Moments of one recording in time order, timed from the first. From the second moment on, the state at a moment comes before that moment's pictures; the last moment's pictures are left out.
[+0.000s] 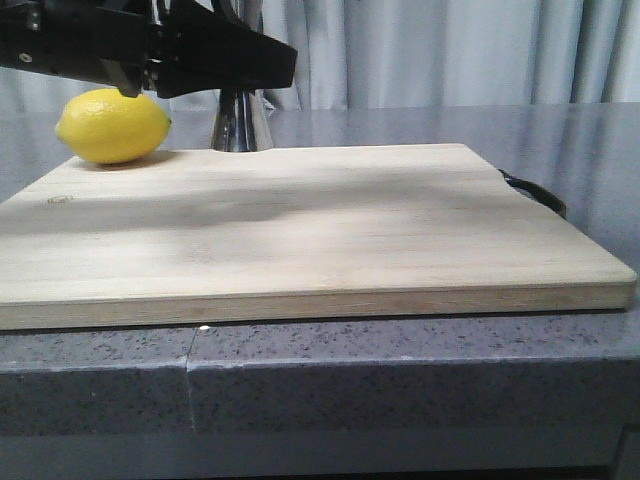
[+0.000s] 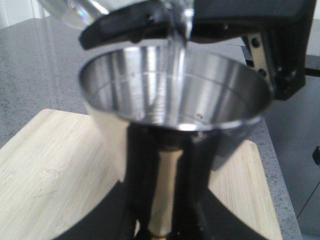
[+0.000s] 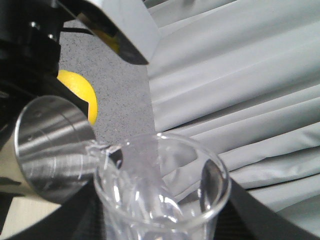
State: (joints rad) left arm -0.28 1.70 -0.99 -1.69 1.16 2.11; right arm 0.51 1.43 -1.08 -1.19 -0.35 -0.06
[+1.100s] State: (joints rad) left arm -0.28 1.70 -0.99 -1.69 1.16 2.11; right arm 0.51 1.43 -1.11 -1.31 -0.34 -0.06
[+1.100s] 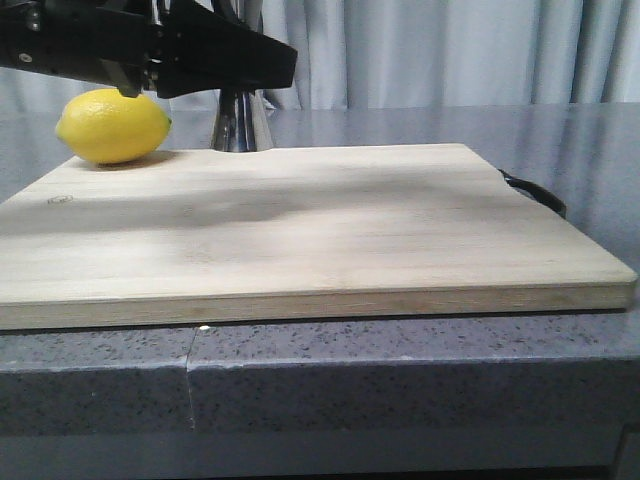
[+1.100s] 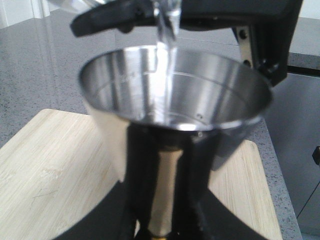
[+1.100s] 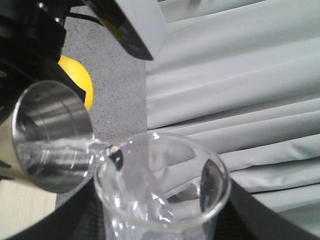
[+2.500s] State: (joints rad) left arm -0.28 1.70 -0.99 -1.69 1.16 2.11; right arm 0.51 1.43 -1.11 -1.38 -0.32 -0.07
